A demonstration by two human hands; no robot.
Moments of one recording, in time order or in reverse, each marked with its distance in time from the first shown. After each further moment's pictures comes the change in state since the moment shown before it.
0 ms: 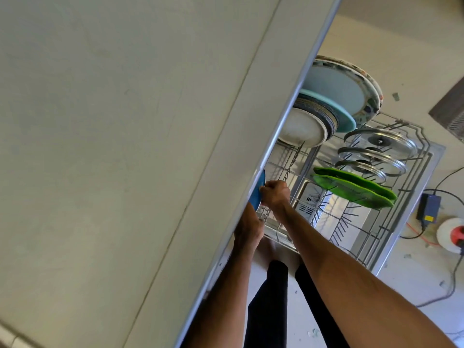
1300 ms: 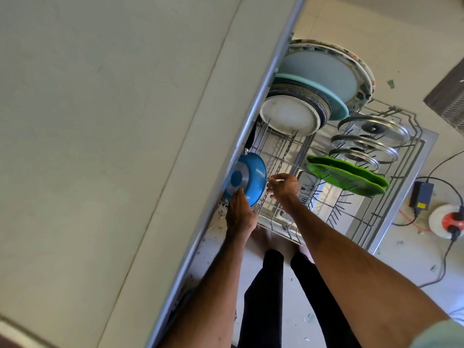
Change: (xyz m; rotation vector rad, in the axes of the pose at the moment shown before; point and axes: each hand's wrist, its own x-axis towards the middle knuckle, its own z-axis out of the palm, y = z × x) left_hand 0.000 -0.008 0.005 0.043 -0.018 0.057; right_hand 0.025 0.035 -0.031 0.108 0.031 0.010
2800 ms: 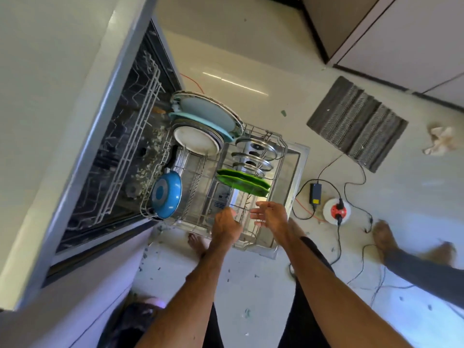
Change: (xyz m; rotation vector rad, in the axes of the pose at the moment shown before) left_hand -0.157 0.196 0.065 -0.049 -0.148 0.067; right_hand -0.114 0.021 -0.292 0.346 -0.054 0.113
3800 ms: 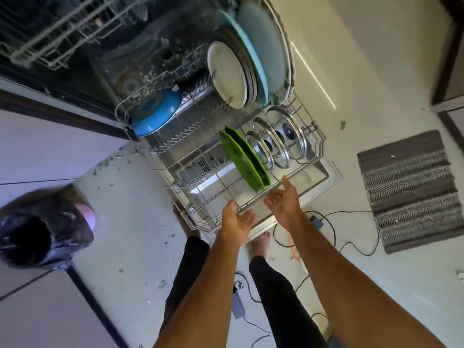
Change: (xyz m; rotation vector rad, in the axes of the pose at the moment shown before) left_hand 0.114 0.038 0.229 -2.305 0.071 -0.836; right_hand 0.209 -0.009 -0.075 -0.138 -0.225 0.210
